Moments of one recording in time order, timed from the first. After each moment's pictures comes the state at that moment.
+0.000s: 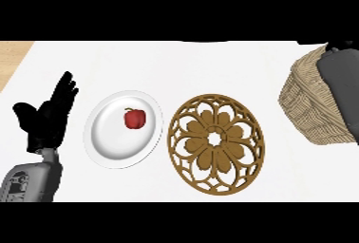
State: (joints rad) left arm -0.22 0.19 0.13 -1.48 -0.05 0.06 0.17; right arm -1.12 -0.45 -0.20 -0.34 0.67 -0.77 0.54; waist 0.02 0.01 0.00
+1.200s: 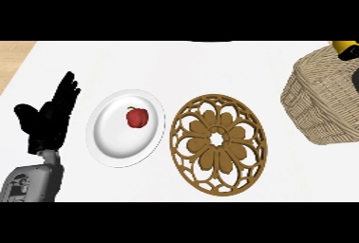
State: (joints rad) left arm -0.21 0.18 0.12 -1.52 -0.06 0.06 0.19; right arm -1.14 -0.62 0.10 -0.14 1.04 -0.58 0.49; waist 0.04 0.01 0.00
